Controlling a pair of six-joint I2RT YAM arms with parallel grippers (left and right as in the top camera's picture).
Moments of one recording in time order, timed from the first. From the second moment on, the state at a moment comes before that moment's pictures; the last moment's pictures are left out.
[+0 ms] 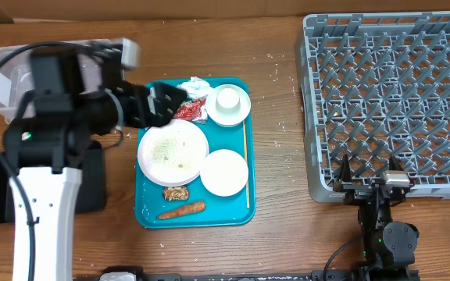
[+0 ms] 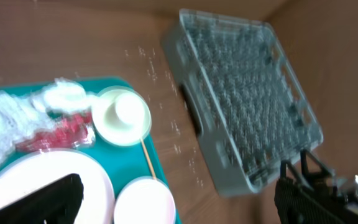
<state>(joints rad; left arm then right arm) -0.02 1.33 1.55 -1.05 0.65 -0.12 0.07 0.01 0.02 -0.02 0.11 0.01</state>
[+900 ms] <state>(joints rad) -0.73 1.64 1.66 -1.27 0.12 -0.18 0.07 0.01 0.02 -0.02 0.11 0.01</state>
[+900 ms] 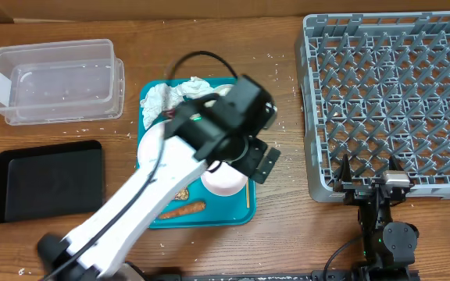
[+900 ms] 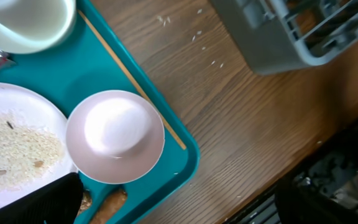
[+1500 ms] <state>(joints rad) -0.74 1.92 1.66 -1.40 0.09 -0.36 0.07 0.01 0.02 -0.02 0.11 0.01</state>
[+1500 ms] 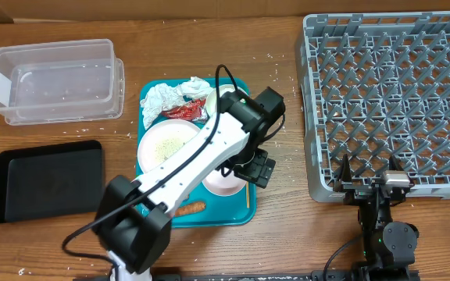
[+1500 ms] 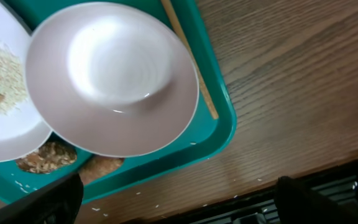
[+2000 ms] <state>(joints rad) -0.74 2.01 1.66 -1.39 0.09 -0.42 0.07 0.01 0.02 -0.02 0.11 0.01</state>
